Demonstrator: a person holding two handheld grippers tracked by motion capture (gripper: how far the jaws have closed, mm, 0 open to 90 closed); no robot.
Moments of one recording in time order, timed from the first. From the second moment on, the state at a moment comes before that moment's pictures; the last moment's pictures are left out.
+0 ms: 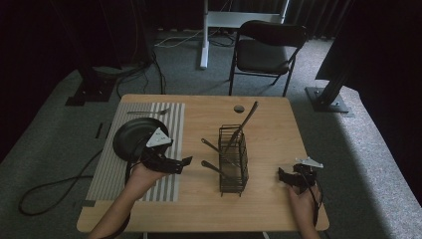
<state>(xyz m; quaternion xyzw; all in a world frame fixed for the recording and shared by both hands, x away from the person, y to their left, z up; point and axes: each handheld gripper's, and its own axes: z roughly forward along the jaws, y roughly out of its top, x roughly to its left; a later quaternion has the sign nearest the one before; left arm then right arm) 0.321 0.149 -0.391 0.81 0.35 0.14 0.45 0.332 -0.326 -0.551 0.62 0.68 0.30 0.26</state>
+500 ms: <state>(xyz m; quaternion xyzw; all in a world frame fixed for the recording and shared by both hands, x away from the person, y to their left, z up) 0.338 0.126 -0.371 0.81 0.33 0.13 0.46 0.332 -0.326 -0.550 0.62 0.68 0.30 0.26</state>
